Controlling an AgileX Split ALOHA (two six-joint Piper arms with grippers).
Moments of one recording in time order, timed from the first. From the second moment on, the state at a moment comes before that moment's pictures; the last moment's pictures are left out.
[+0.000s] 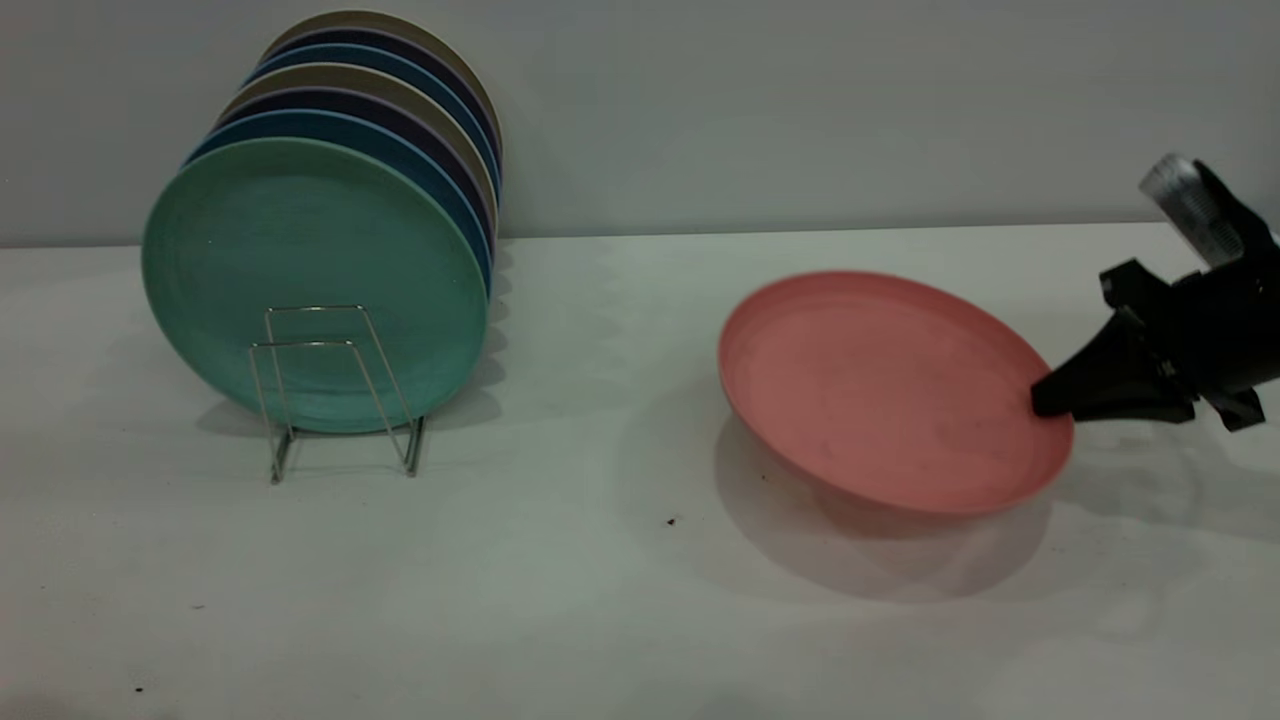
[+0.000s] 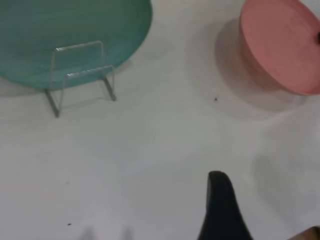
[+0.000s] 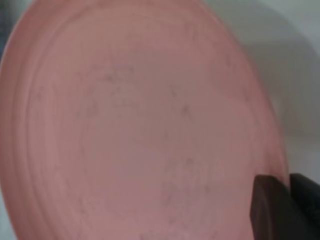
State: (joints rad) left arm -0.09 0.89 -0.63 -0.58 0.60 0.43; right arm -0.20 2.33 -1.19 1.36 0.82 -1.29
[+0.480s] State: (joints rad) left arm -0.09 1.10 -0.63 -0.84 0.57 0.57; right arm -0.14 2.32 -1.19 1.33 1.00 -1.30
